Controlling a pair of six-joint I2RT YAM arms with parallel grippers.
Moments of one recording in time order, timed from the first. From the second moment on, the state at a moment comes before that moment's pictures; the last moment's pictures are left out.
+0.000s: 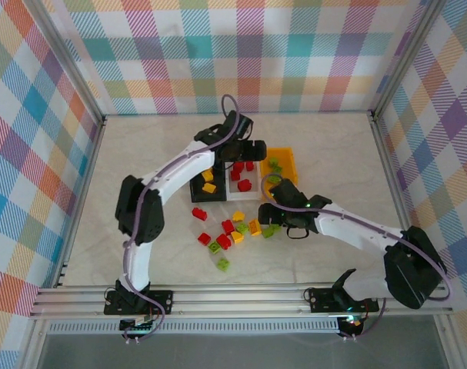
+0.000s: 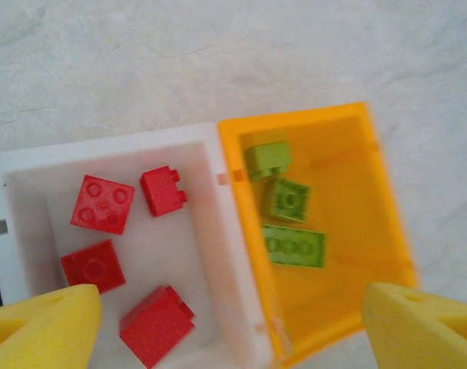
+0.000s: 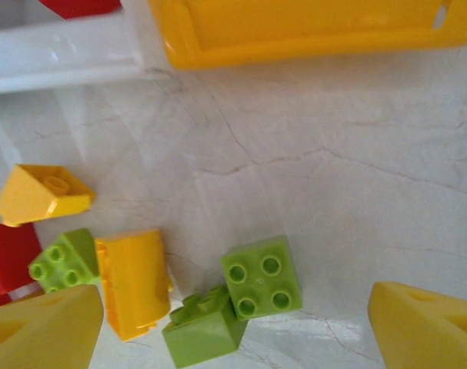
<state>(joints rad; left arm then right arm) -0.65 1.98 1.82 -0.67 0.02 -0.56 0.73 1.33 0.79 -0.55 0.11 0.69</state>
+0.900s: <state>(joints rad) -0.70 1.10 0.90 -0.61 -0.14 -0.71 0.71 1.57 0.83 -0.60 0.09 0.82</state>
